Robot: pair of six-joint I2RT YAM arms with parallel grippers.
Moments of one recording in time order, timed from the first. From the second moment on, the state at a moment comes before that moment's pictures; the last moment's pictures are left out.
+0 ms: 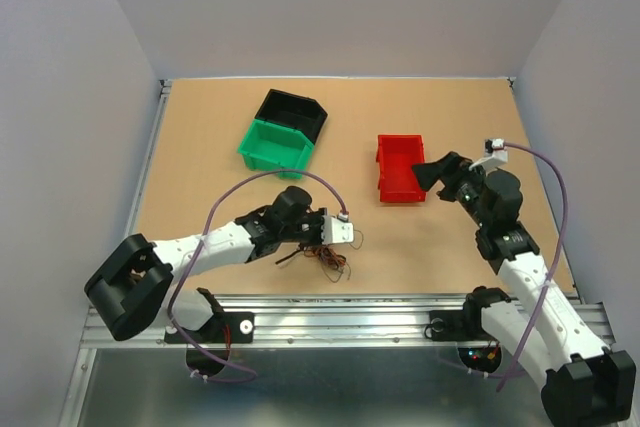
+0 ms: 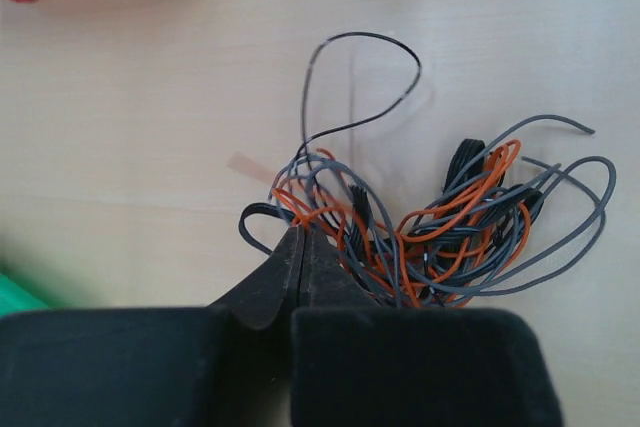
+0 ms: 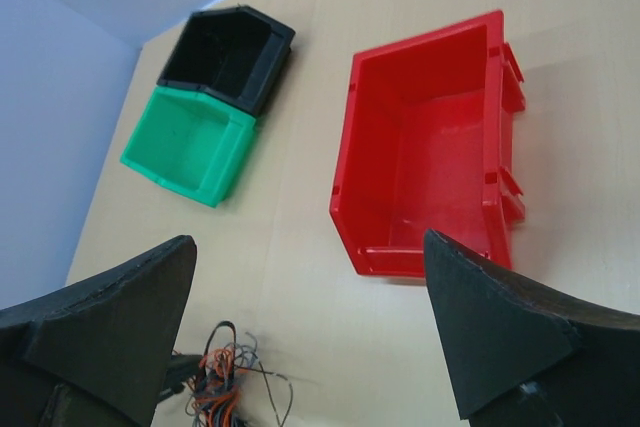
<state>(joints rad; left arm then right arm) -0.85 1.29 0.59 0.01 0.31 0.71 0.18 0.74 0.51 0.08 -0.17 0.62</state>
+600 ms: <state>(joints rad) -0.74 1.60 0.92 0.17 0.18 0.42 0.46 1.36 0.81 0.00 0.07 0.45</state>
